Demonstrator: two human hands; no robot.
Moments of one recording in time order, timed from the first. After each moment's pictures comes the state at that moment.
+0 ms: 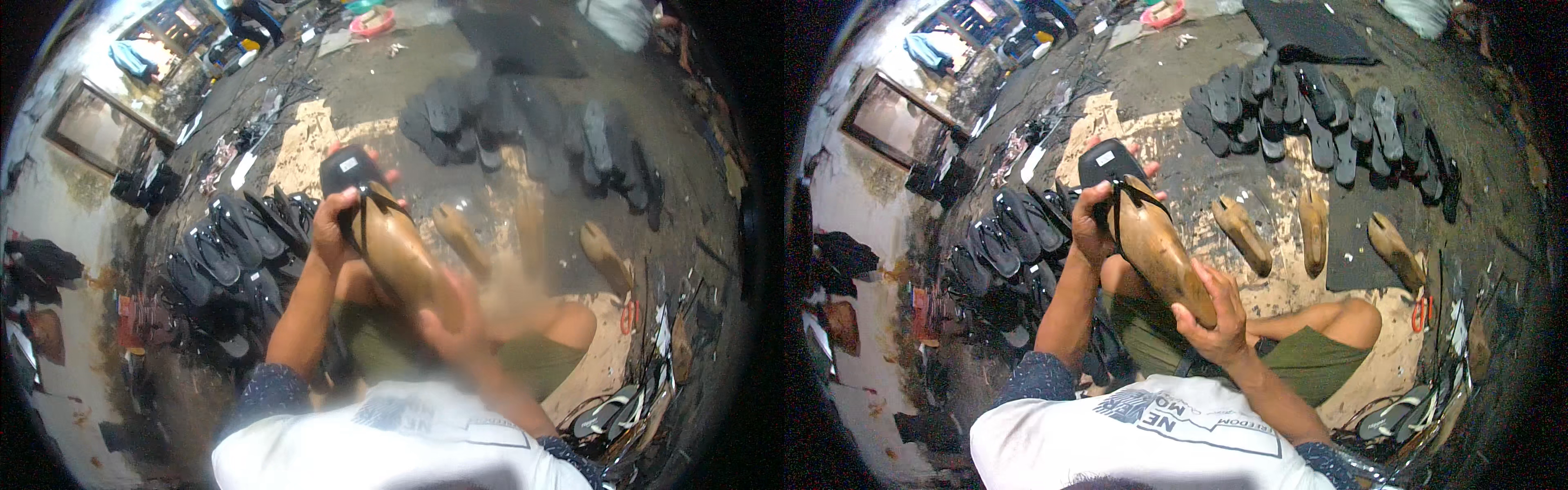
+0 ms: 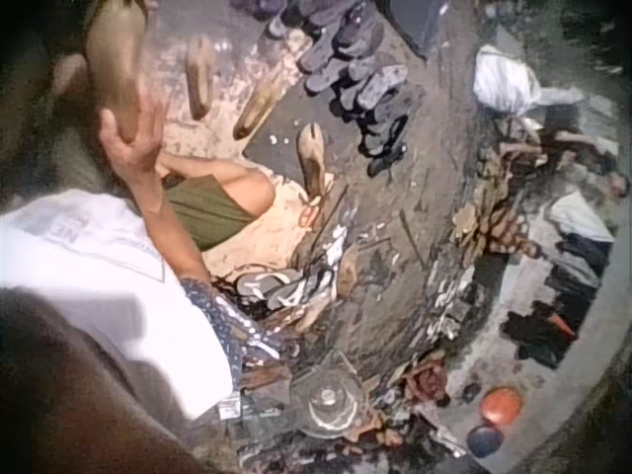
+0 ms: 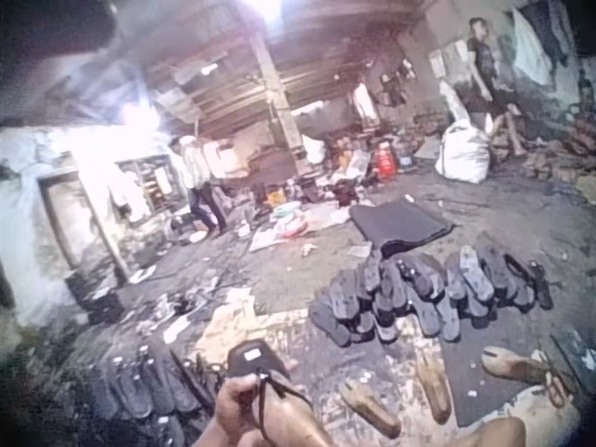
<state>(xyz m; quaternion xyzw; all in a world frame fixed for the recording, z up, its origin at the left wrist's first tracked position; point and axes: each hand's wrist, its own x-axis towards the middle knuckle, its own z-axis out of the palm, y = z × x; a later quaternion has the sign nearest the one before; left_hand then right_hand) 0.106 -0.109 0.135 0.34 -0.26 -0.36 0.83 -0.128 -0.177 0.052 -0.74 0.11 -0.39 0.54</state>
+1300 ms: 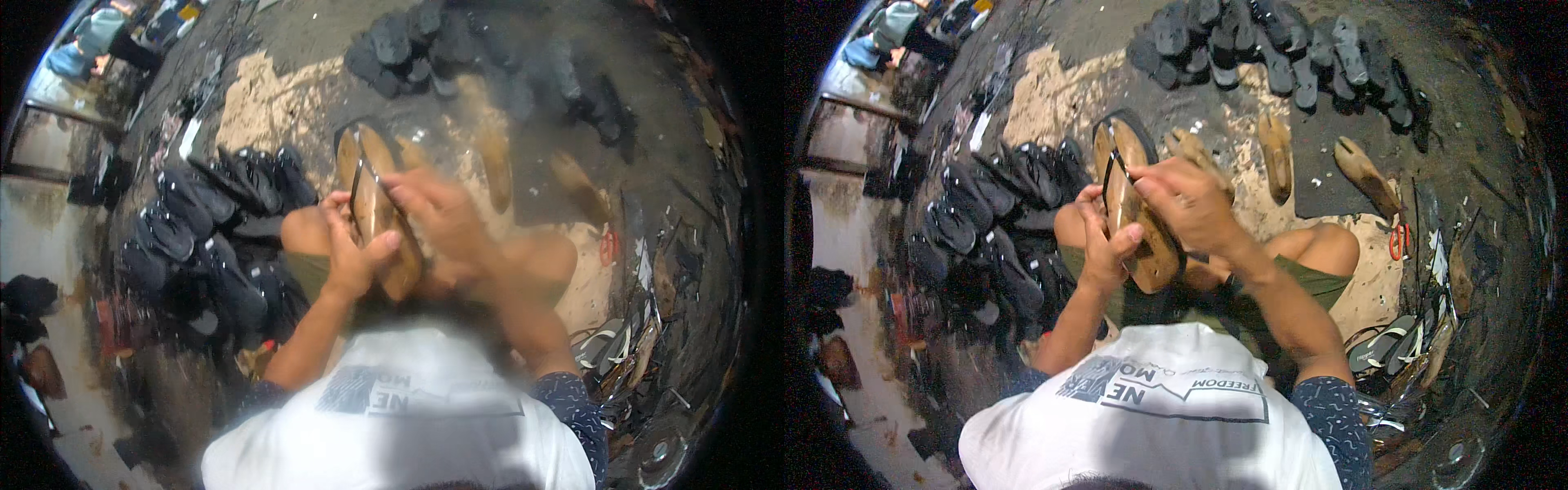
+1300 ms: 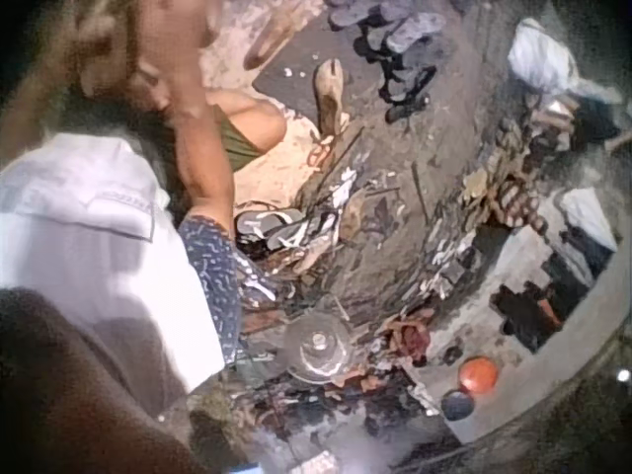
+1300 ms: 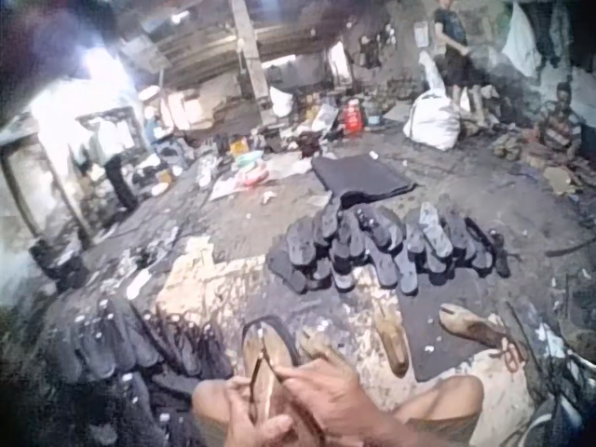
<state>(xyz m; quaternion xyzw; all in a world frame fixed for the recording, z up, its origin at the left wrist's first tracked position) -0.017 -0.071 0.062 0.57 -0.19 -0.31 0.74 -0.099 -0.240 0.068 -0.68 0.07 -0.24 0.68</state>
